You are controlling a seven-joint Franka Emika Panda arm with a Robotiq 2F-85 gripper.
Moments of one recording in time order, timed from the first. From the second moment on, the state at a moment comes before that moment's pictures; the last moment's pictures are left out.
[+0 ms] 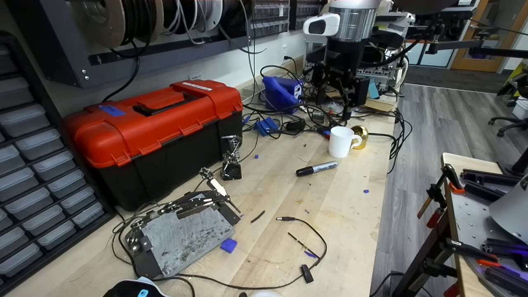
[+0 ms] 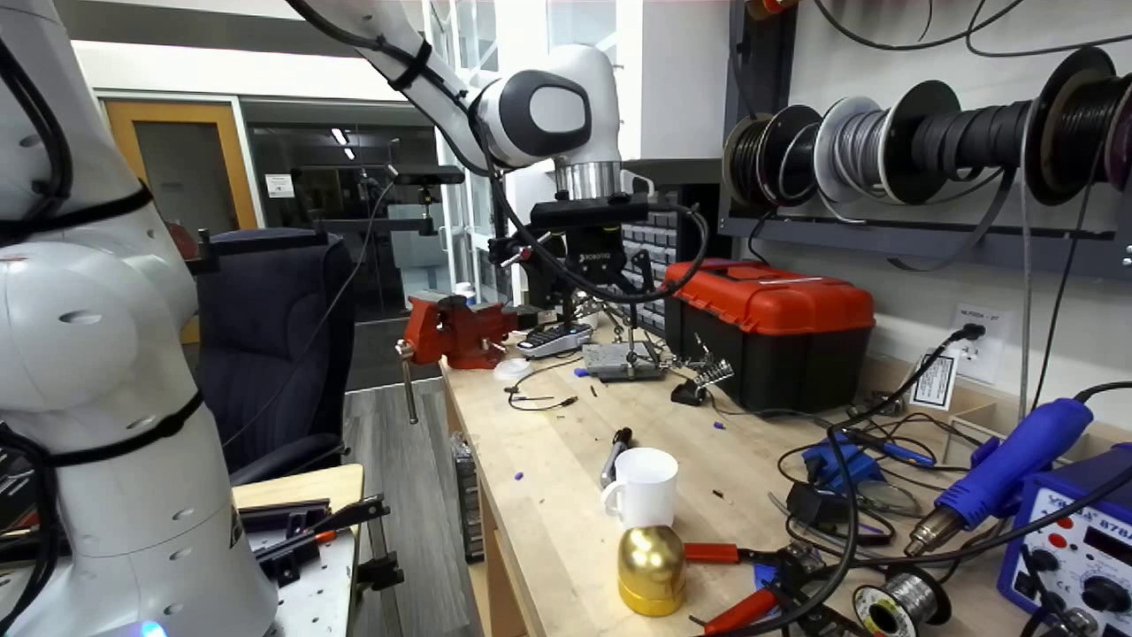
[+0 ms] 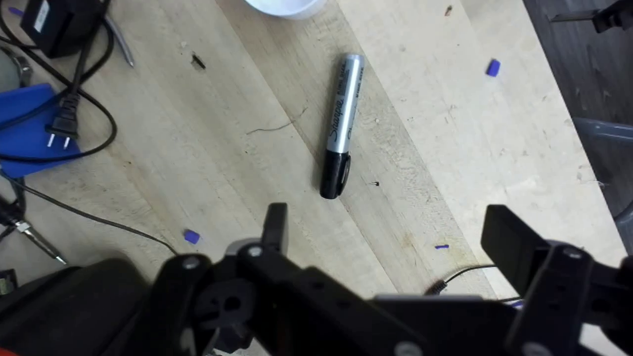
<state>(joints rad) 0.16 -0.15 0.04 -2.36 -0.09 2.26 -0.77</state>
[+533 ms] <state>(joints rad) 0.16 -0.06 0.07 -2.33 -0.06 2.26 -0.74</state>
